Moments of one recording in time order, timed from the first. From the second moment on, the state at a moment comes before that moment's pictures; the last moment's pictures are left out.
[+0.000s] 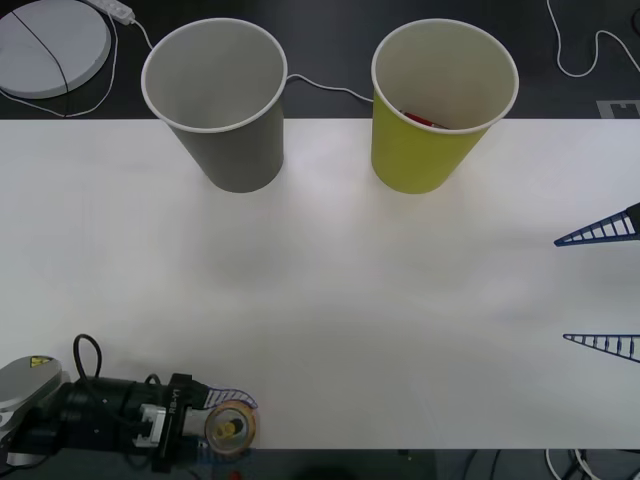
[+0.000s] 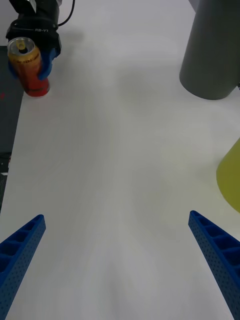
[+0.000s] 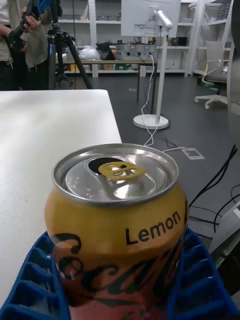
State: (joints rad) right arm 0.14 -0.96 -0.39 -1.86 1.27 -1.45 0.03; left arm -0.17 0.62 -0.51 -0.91 -0.94 -1.47 -1.01
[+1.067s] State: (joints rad) right arm 0.14 -0.96 -0.39 -1.86 1.27 -1.45 0.03; left arm -0.18 0.84 -0.35 -1.16 -1.05 -1.37 -0.57
